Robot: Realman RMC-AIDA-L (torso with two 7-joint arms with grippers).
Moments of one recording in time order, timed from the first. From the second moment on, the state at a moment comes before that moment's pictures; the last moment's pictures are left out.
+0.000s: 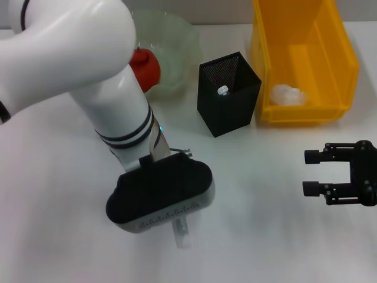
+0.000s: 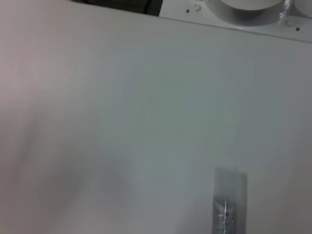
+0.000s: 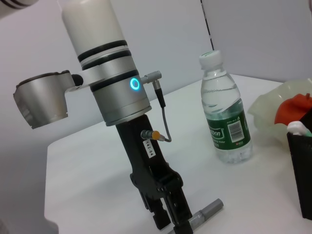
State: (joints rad) left arm -0.81 -2.08 1.90 1.14 2.43 1.45 -0.97; right arm 0.41 1.95 -0.76 -0.63 -1.99 -1.78 1.32
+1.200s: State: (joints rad) left arm -0.85 -2.08 2.02 1.17 2.41 1.44 -1.10; right arm 0.41 1.94 -0.76 -0.67 -2.01 -1.78 1.29
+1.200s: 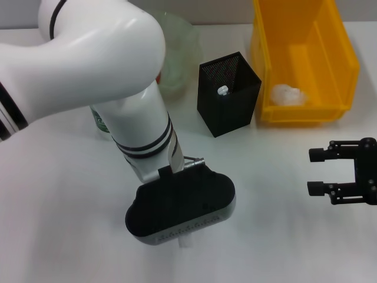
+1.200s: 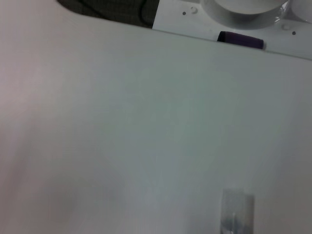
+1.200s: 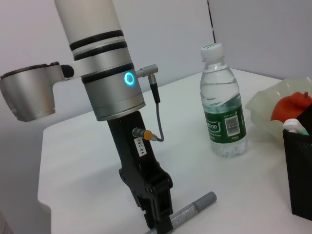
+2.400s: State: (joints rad) left arm -0.84 -2.08 2.04 1.15 2.39 1.42 -1.11; right arm 0.42 1.94 -0.75 -0.68 -2.01 -1.78 1.27
